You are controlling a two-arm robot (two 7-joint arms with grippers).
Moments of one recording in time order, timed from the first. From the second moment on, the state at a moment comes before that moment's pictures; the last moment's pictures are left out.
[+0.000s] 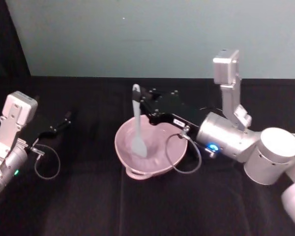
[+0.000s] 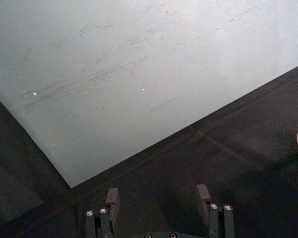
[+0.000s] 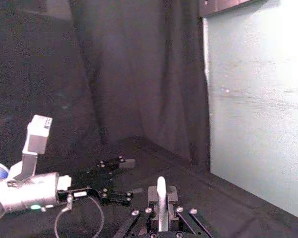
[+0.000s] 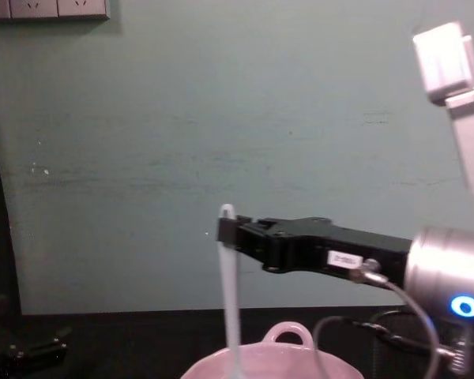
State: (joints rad) left arm -0.20 0.60 0.45 -1.41 -0.25 -0.12 0.03; right arm 0.39 0.34 -0.51 -1.44 0.51 0.01 0.56
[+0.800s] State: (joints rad) left arm -0.20 0.60 0.45 -1.41 -0.25 -0.12 0.03; right arm 0.50 0.26 -0.47 -1.21 0.52 -0.06 0.52
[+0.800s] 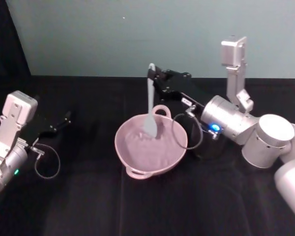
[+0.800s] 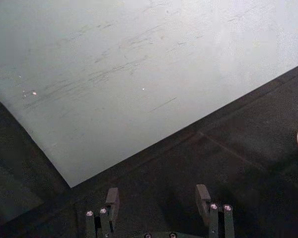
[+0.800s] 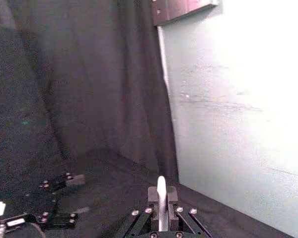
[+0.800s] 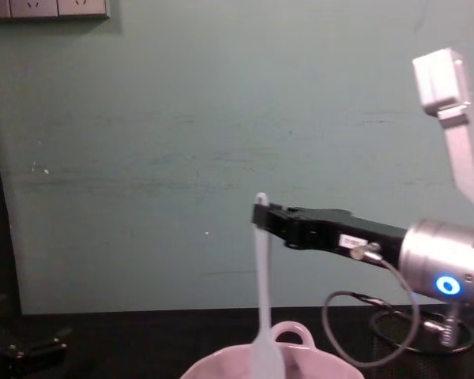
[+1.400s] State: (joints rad) left arm -0.20 0.60 0.45 -1.41 -0.25 -0.12 0.03; right arm 0.35 0.35 -0.44 -1.44 0.51 0.00 0.48
